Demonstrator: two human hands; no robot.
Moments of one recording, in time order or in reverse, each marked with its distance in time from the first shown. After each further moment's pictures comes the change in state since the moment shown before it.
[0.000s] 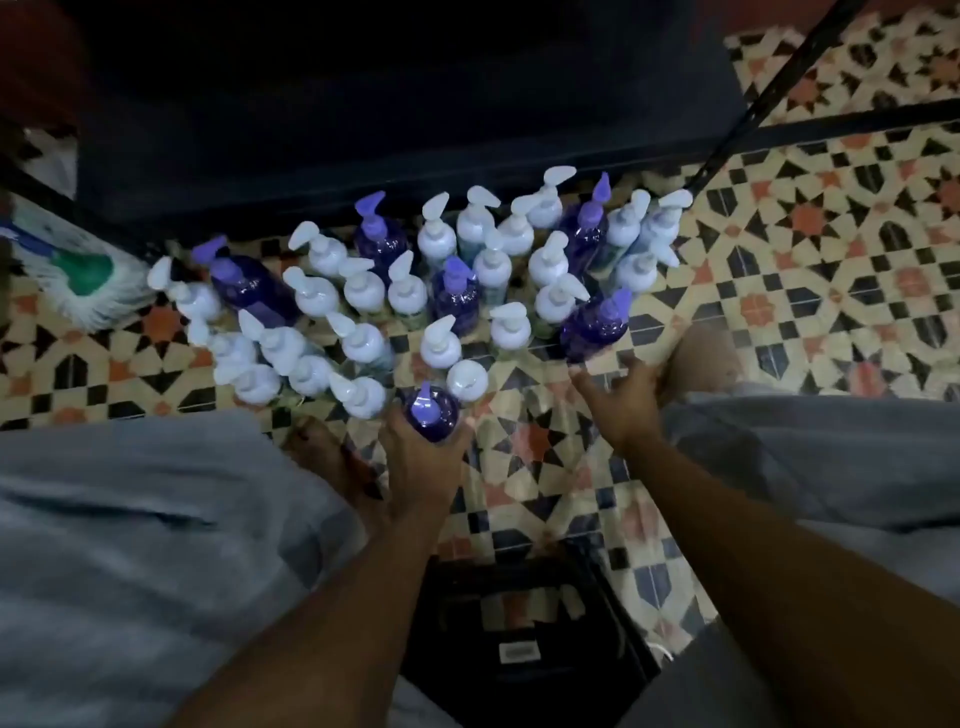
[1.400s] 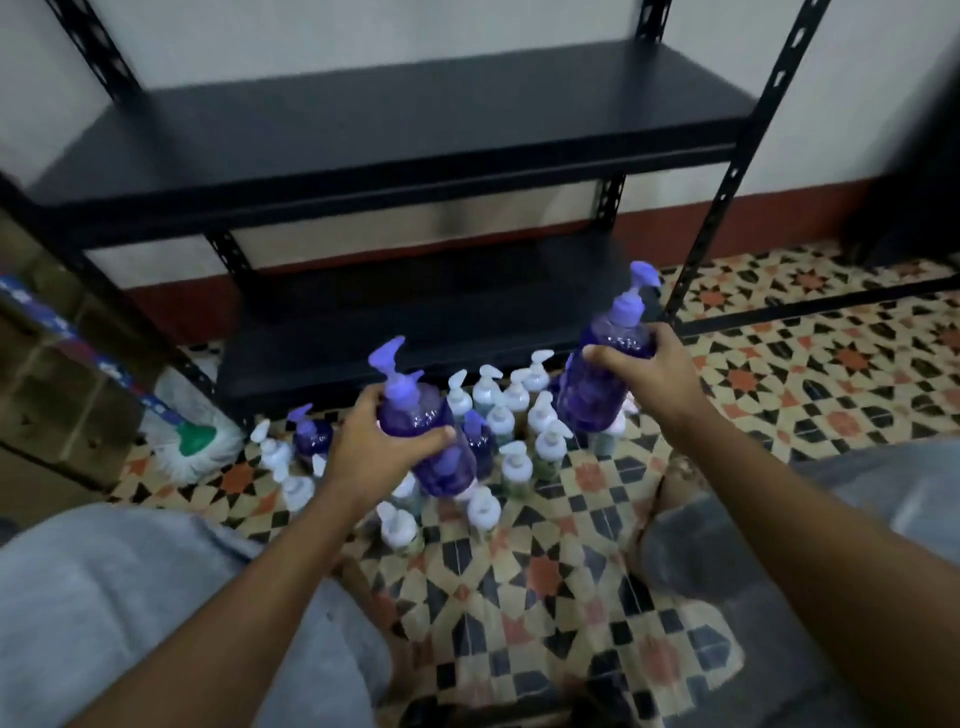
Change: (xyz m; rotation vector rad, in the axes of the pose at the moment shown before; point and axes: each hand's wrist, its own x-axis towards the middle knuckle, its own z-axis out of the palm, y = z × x) left_hand -0.030 0.152 -0.185 -0.196 -0.124 0.483; right_hand -0.072 -0.167 -0.133 0.382 0.059 -0.481
